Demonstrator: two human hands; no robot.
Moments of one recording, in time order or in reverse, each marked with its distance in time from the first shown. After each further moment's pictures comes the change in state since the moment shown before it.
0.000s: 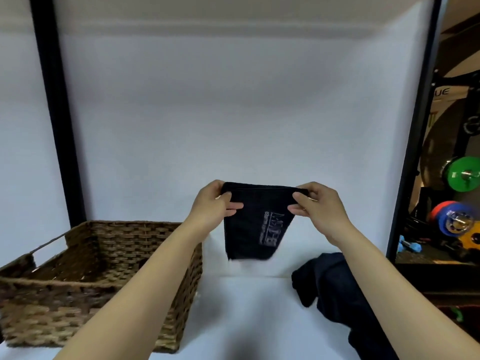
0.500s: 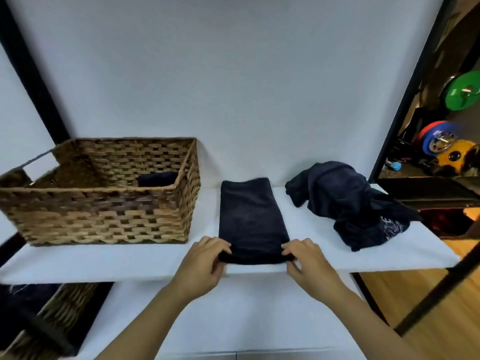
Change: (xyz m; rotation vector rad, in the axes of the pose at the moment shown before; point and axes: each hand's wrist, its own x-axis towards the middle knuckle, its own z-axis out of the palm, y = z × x) left_hand -0.182 -0.229 -0.013 0.794 -0.345 0.238; right_hand -0.221 0.205 0.011 -0.768 -0.318 -0.083
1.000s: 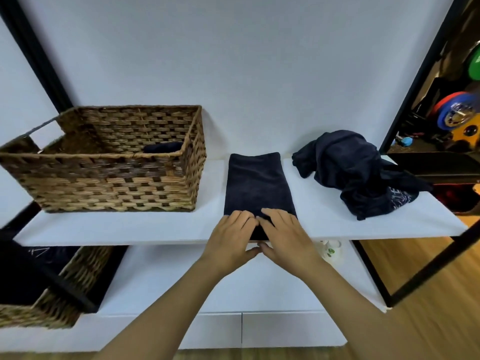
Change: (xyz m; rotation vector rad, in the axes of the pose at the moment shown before) left_hand -0.027 0.046 0.041 0.294 0.029 0.173; right_hand -0.018 -0.058 0.050 -0.389 0.021 -0.246
